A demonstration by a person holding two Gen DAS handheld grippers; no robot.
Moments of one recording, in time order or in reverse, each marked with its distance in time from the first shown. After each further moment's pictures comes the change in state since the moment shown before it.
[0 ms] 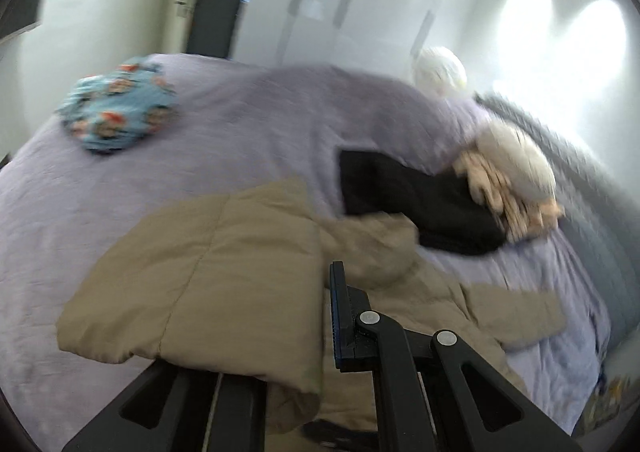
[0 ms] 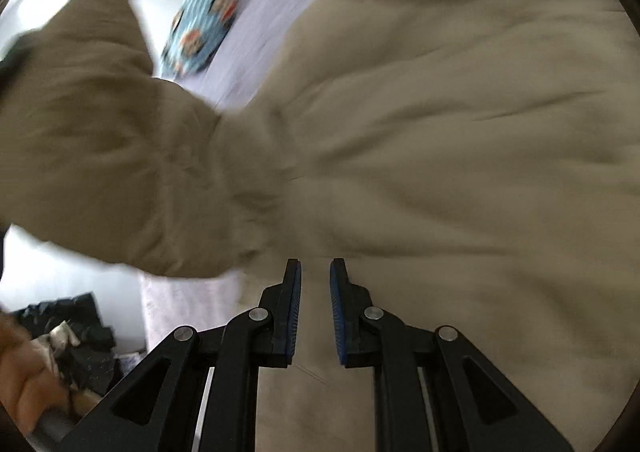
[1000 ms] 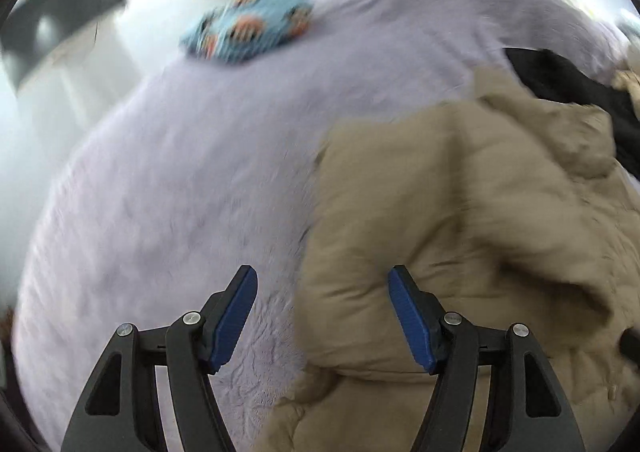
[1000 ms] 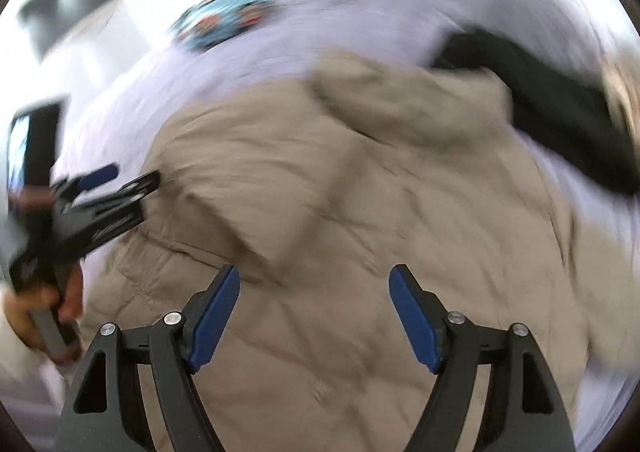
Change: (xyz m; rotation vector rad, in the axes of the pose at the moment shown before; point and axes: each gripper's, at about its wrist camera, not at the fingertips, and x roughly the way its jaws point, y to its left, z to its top) left arm 0.015 0.103 -0.123 -0.097 0.217 0.579; right arm -0.057 0.022 -0.001 -0.632 -0.100 -0.414
